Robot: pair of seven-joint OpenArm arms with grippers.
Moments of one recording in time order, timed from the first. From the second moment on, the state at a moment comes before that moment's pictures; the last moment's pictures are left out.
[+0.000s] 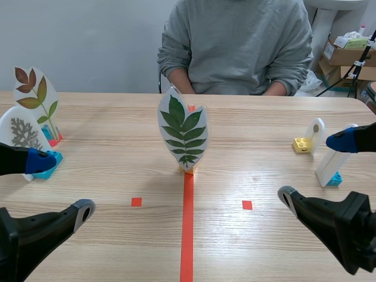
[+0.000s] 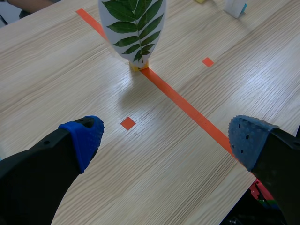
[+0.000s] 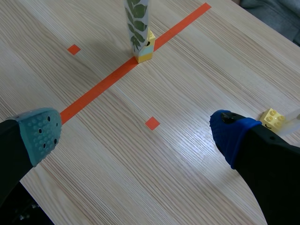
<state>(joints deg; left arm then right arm) 47.8 -33.2 -13.5 125.9 -25.8 -33.0 11.8 -40.0 23.2 21.2 124.2 21.8 45.3 -19.3</state>
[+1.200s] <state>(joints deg) -22.7 -27.6 33.1 70.4 -10.1 -35.6 7.2 -40.0 23.2 21.3 124.2 21.8 45.3 -20.3</state>
